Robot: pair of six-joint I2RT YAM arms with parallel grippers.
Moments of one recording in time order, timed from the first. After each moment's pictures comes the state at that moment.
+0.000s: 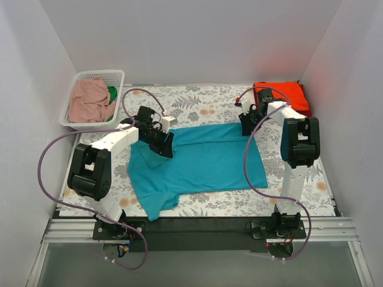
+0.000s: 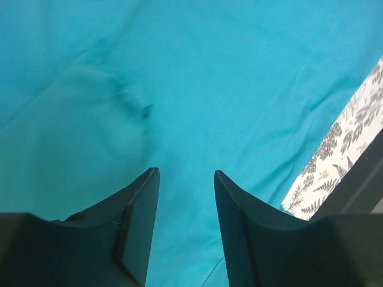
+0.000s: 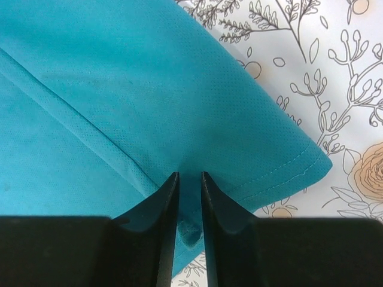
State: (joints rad) left arm -0.34 1.71 1.13 -0.60 0.57 0.24; right arm 0.09 2.11 1.56 -0.69 -0.48 -0.59
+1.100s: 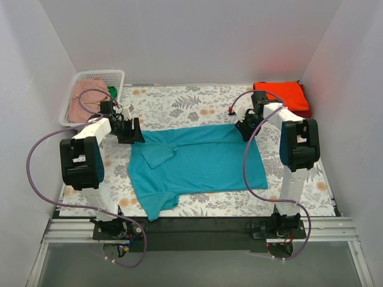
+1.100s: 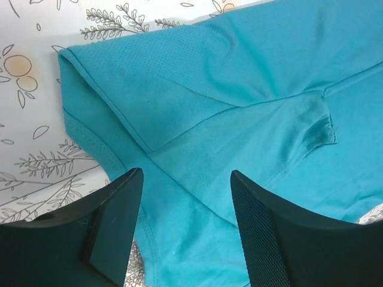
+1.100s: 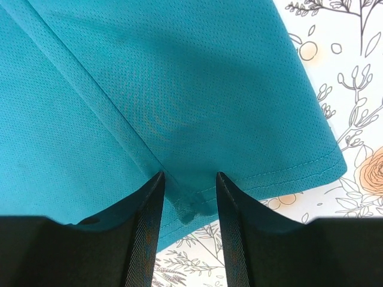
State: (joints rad) left arm 0.08 1.79 1.20 -0.57 0.49 0.05; right arm 0.15 2.05 1.51 -0.77 -0.34 -0.83
